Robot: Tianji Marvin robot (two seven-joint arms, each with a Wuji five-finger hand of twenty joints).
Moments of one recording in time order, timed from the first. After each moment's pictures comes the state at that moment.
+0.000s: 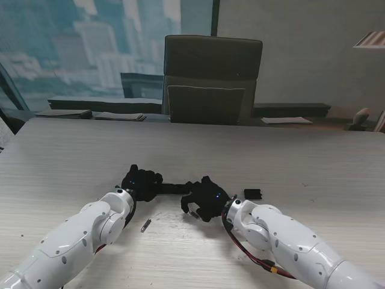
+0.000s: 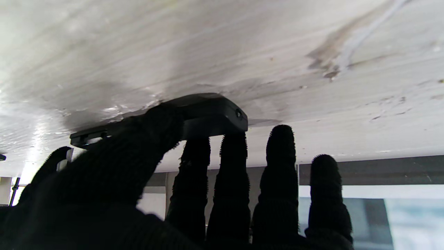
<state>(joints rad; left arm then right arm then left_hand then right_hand) 1.28 -1.06 -0.82 -1.28 0.99 0.08 0.10 -1.16 -1.09 0.60 -1.15 -0.96 -0.36 -0.36 0.67 -0.49 0.75 -0.09 0.47 0.00 0.66 0.39 0.63 0.07 0.50 0.36 0.56 0.23 0.43 0.44 0.08 0.30 0.79 0.42 0.61 -0.81 1.28 -0.13 0.62 -0.35 1.01 0.46 0.28 0.14 0.85 0.41 0.48 0.12 0.54 0.37 0.14 0.40 0.85 0.35</state>
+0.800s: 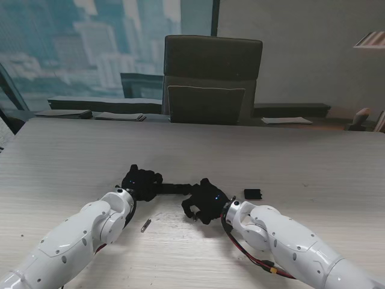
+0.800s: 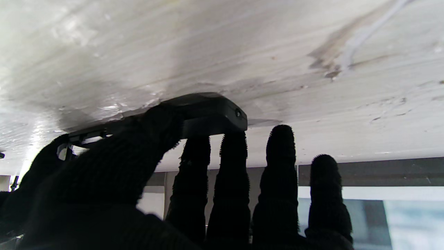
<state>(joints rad) 1.28 -1.06 -0.82 -1.28 0.98 0.08 0.10 -1.14 -1.09 0.57 -1.12 -0.94 -0.36 -0.35 0.67 -0.49 0.75 -0.09 0.48 0.00 0.66 0.38 0.63 0.07 0.51 0.36 0.56 0.23 0.44 0.44 0.08 0.30 0.79 0.42 0.56 -0.84 1.34 -0.28 0.75 -0.38 1.18 0.21 0.28 0.14 0.84 0.39 0.47 0.12 0.52 0.35 0.12 0.39 0.81 0.35</state>
